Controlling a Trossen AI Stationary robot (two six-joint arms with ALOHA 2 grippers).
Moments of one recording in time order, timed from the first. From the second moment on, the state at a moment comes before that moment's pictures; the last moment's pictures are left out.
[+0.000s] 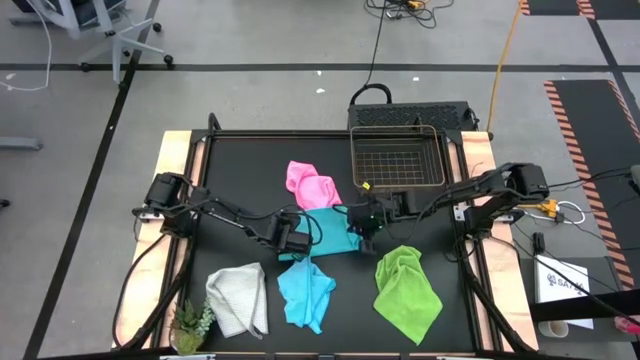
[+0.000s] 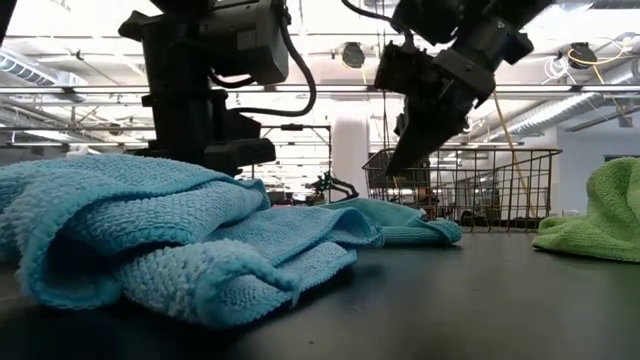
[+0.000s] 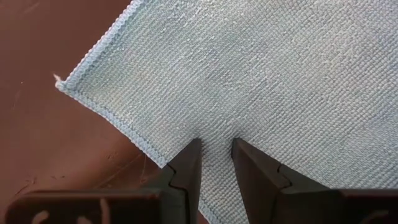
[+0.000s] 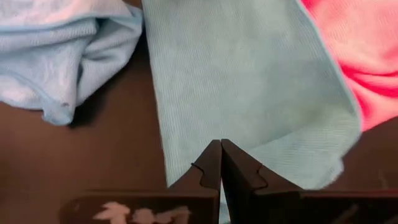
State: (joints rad) left arm -0.20 1.90 1.12 -0.76 -0.23 -1.17; right arm 0.04 1.54 0.84 -0.19 -0.06 0.14
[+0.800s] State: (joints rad) left arm -0.21 1.90 1.12 -0.76 -0.23 -1.16; right arm 0.06 1.63 0.82 -0.29 -0.04 0.07
